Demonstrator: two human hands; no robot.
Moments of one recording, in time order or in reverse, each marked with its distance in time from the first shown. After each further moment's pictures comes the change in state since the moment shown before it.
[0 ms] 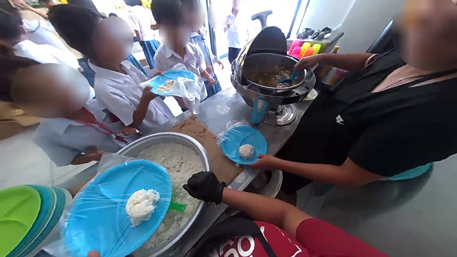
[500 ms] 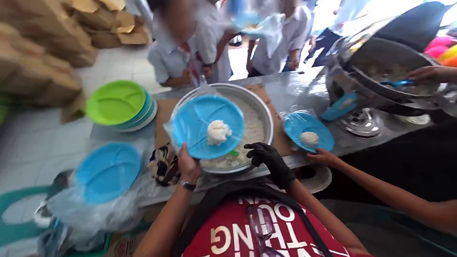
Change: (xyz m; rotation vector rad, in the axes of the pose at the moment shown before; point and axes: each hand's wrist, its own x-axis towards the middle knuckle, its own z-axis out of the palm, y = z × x) left_hand 0.000 0.038 0.009 -0.235 -0.100 -0.407; right_hand -0.013 -0.063 -0.040 0.907 -0.338 0.771
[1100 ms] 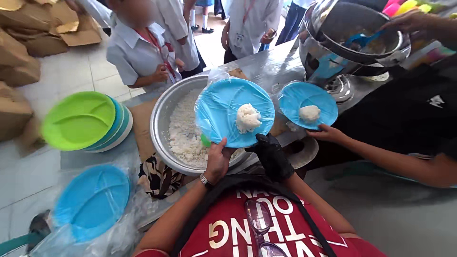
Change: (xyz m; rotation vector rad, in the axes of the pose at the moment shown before) left_hand -0.045 -0.019 0.061 -0.102 -0.594 -0.433; right_hand -0.035 -0.003 0.034 0.553 0.442 -0.225
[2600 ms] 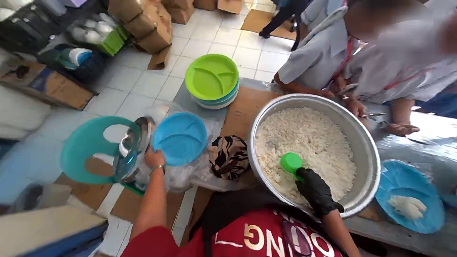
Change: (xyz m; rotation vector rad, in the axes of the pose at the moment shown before) left_hand -0.154 0.152 -0.440 1.124 1.562 -0.160; right_hand 0.059 0.061 0.090 -1.844 -0.725 -0.424
